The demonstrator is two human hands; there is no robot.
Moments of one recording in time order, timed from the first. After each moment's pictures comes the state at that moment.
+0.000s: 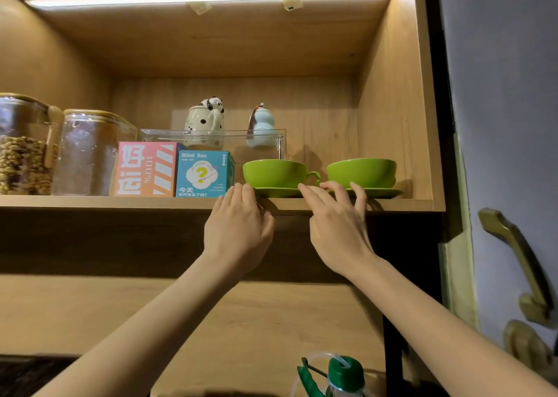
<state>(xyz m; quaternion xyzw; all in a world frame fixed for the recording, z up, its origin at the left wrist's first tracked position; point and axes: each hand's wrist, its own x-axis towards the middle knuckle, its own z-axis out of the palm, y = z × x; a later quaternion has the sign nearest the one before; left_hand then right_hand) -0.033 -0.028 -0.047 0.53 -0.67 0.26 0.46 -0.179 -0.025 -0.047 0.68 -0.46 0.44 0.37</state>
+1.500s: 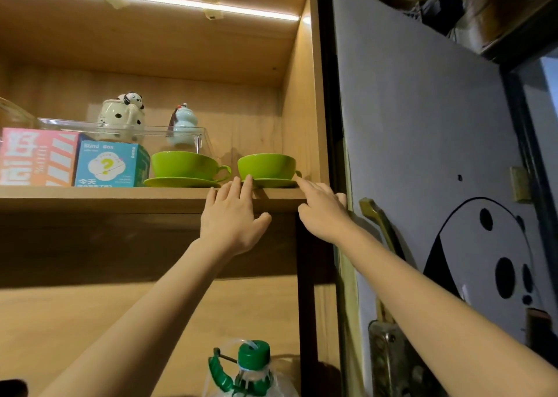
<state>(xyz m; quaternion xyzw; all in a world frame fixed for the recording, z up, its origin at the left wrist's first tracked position) -0.144 -0.022 -0.051 0.46 -0.74 0.26 0.41 -0.294 0.021 -0.041 0.67 -0.58 0.42 0.18</state>
